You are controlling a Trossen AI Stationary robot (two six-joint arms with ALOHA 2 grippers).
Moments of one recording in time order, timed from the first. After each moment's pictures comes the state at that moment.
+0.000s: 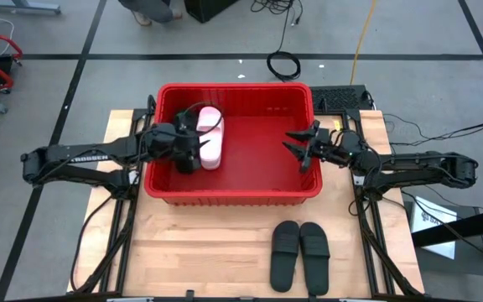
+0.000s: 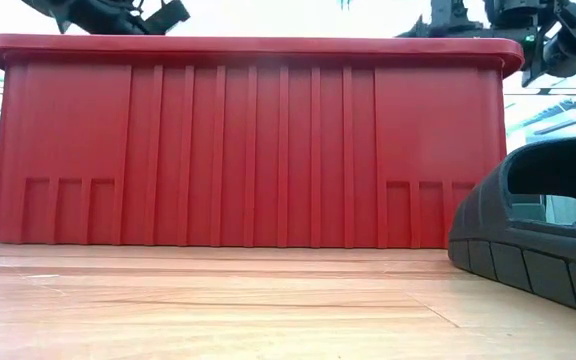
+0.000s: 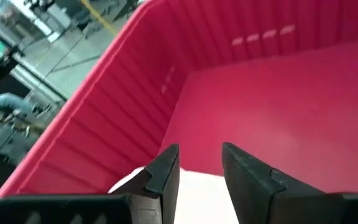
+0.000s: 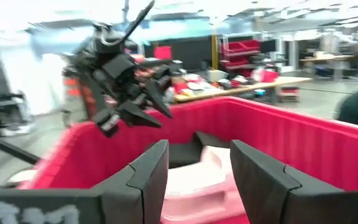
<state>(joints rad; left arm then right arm) 0.26 1.01 0.71 -0.11 -0.24 0.38 -0.29 0.99 0.35 0.77 0.01 0.13</state>
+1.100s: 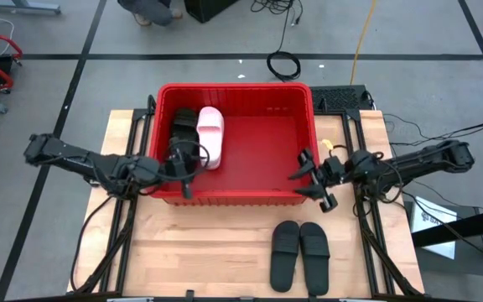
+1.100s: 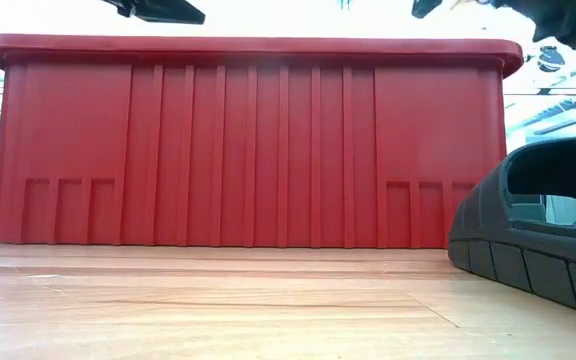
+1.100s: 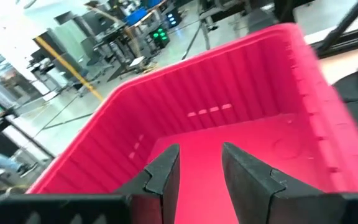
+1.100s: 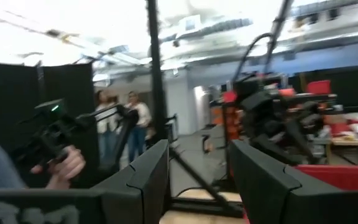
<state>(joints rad) -0.23 0.95 0.71 0.00 -0.57 0.31 0.10 0.99 0.42 0.93 -0.21 0.17</state>
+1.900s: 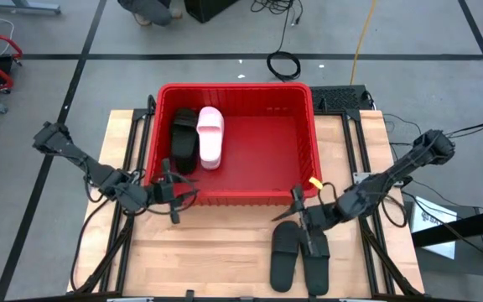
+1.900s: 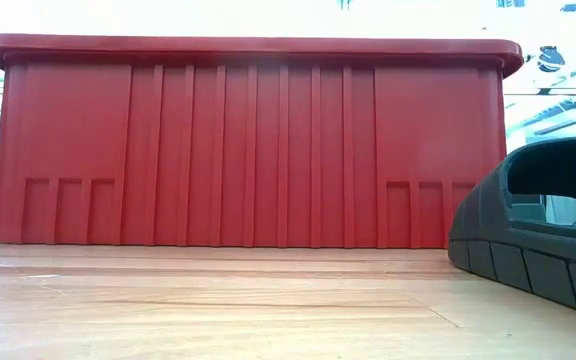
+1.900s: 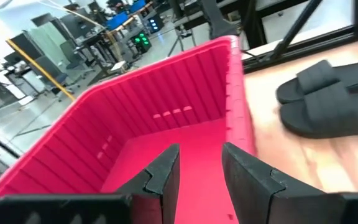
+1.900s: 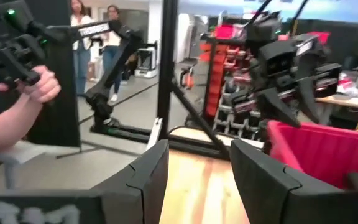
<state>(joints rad) -0.57 0.95 0.71 -0.09 -0.81 0.15 0.57 1.24 0.77 0.49 0.32 -0.07</state>
